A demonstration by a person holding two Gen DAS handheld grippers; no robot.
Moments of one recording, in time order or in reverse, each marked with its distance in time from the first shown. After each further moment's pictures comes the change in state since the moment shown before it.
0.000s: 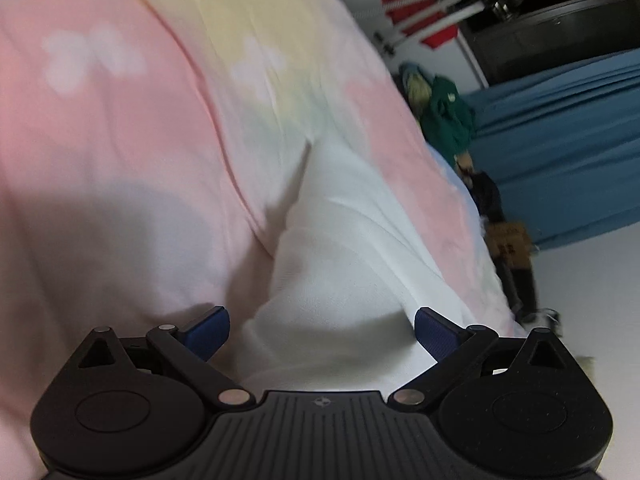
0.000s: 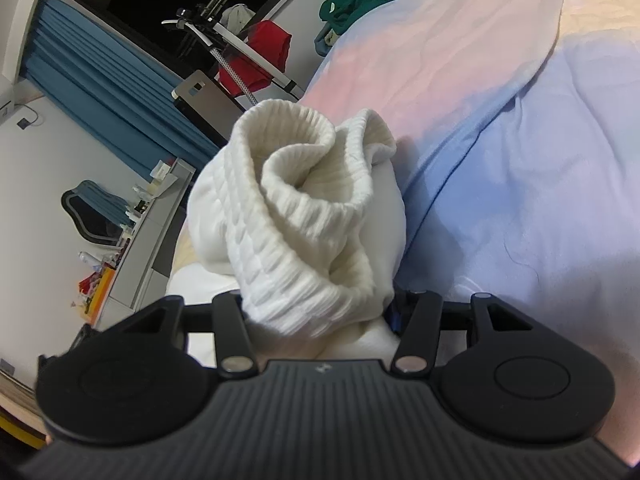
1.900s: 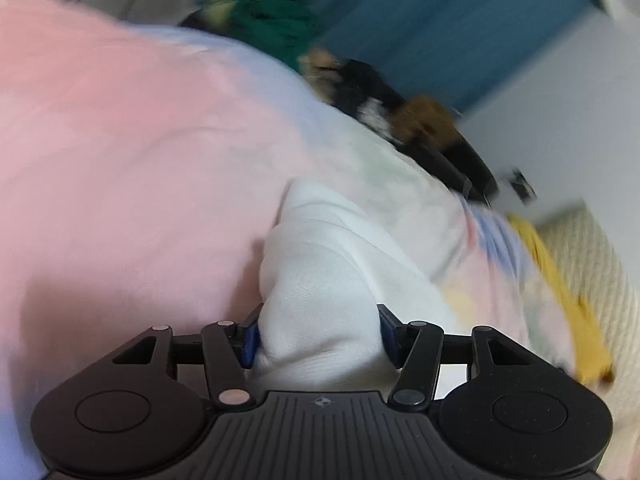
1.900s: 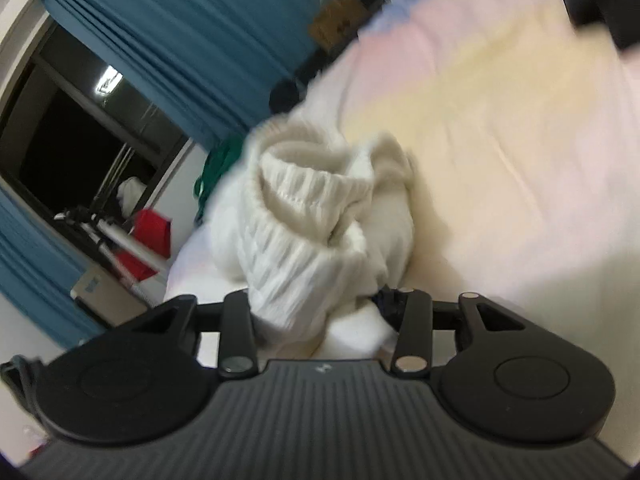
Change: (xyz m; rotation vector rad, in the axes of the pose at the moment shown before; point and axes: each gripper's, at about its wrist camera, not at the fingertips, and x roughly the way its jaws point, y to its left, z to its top) left arm 0.331 -0.269 -0.105 0.626 0.071 -0.109; right arm -0.082 -0.208 0.114 0.258 -0.444 -0.187
